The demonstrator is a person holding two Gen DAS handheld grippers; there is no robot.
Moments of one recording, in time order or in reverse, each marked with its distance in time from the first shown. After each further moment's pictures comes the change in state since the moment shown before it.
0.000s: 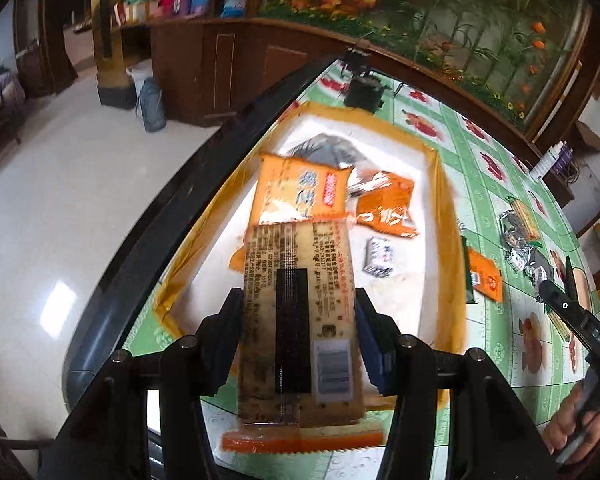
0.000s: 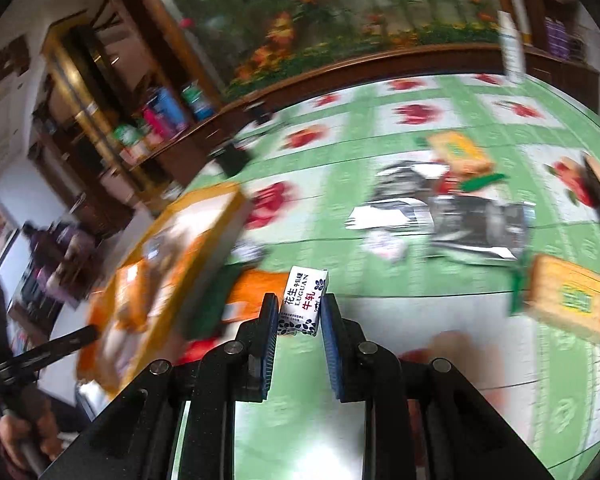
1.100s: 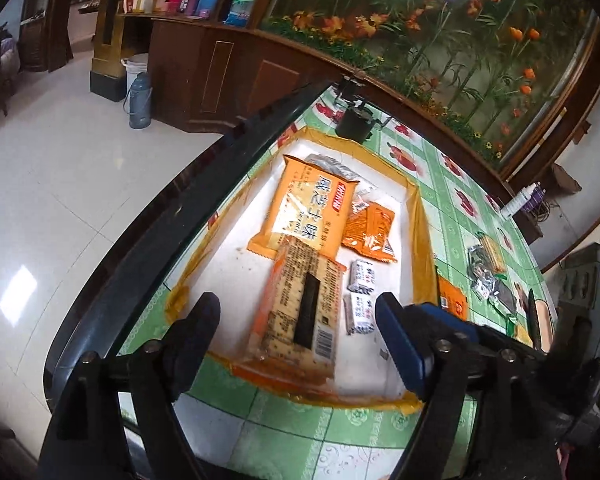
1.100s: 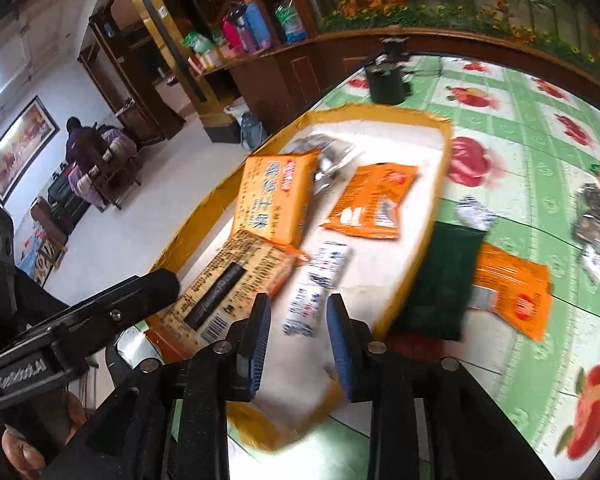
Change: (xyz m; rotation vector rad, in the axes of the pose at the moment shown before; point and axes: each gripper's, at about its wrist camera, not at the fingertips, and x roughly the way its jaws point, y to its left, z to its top) left arm -0.025 0.027 -0.003 -0.095 -0.077 -0.141; right arm 0.071 0.144 -0.021 -0.229 0.203 0.108
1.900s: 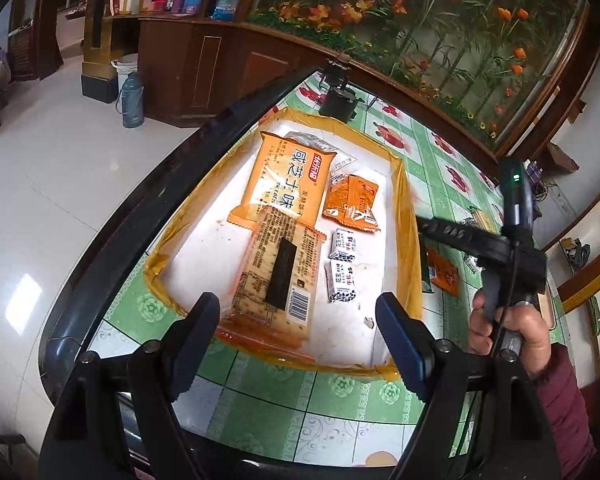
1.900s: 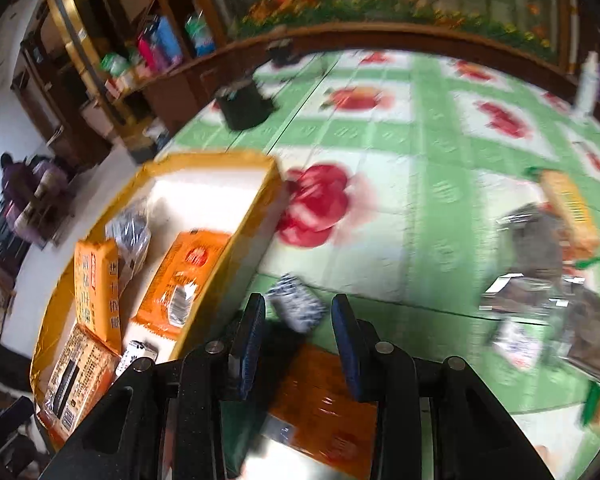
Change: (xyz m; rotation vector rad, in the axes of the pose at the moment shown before) left arm -0.006 -0.018 -0.017 0.047 0.036 0.008; right arm 0.042 -0.108 0.063 0.115 0.025 -0.211
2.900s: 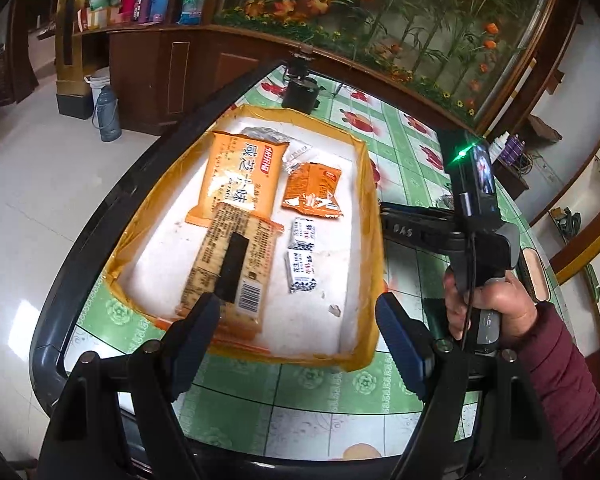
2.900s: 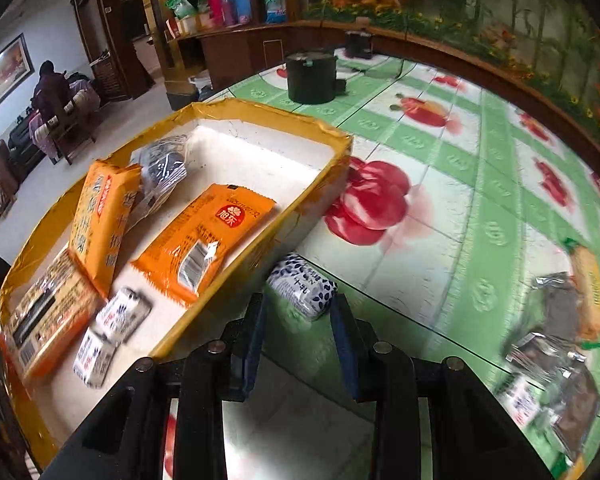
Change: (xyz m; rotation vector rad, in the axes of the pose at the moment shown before) left arm 0.005 -0.031 -0.005 0.096 0.021 -0.041; right arm 0.009 0.021 -0.005 -0.290 0.017 0.013
